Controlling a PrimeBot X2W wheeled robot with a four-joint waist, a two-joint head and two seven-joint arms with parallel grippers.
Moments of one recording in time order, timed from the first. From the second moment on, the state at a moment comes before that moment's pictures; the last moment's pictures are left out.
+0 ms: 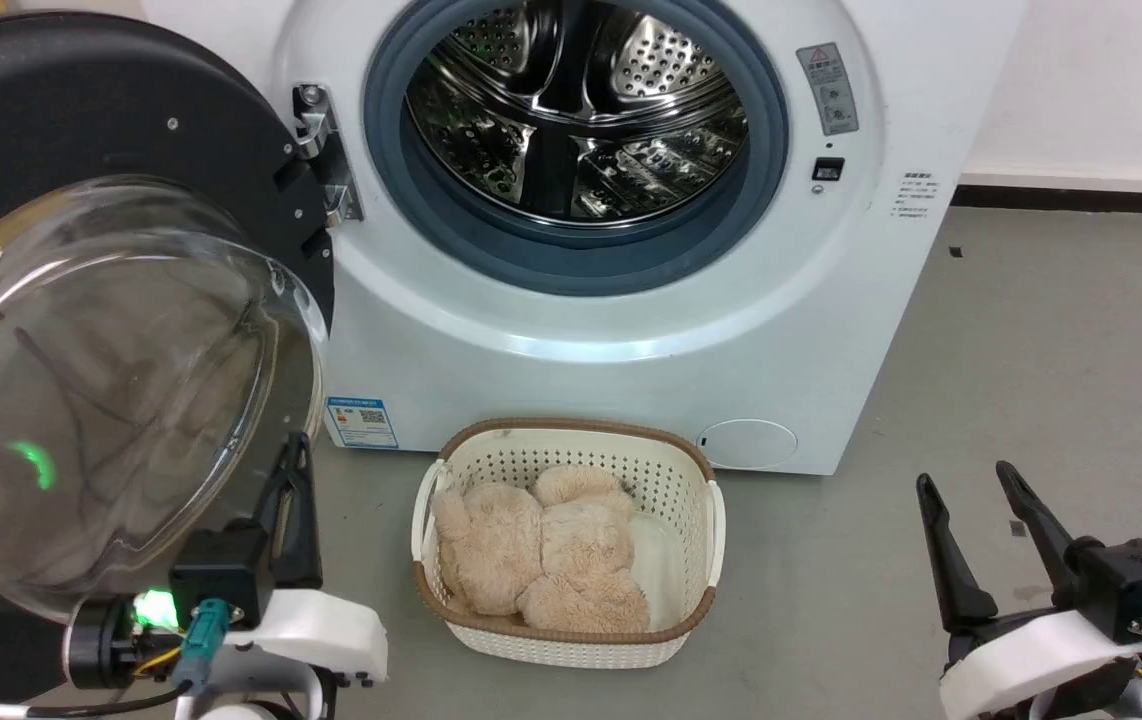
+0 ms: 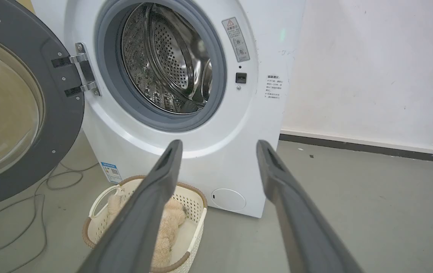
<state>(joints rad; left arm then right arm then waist) -0.03 0.07 -0.04 -0.04 0.00 0.09 -0.06 -0.01 -0.06 -0.06 0.01 0.06 0.13 -0.07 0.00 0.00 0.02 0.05</state>
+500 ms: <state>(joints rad) -0.13 0.10 0.04 -0.16 -0.05 0.08 -0.10 -0.01 -0.06 -0.09 0.03 0.07 0.13 -0.10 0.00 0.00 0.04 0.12</state>
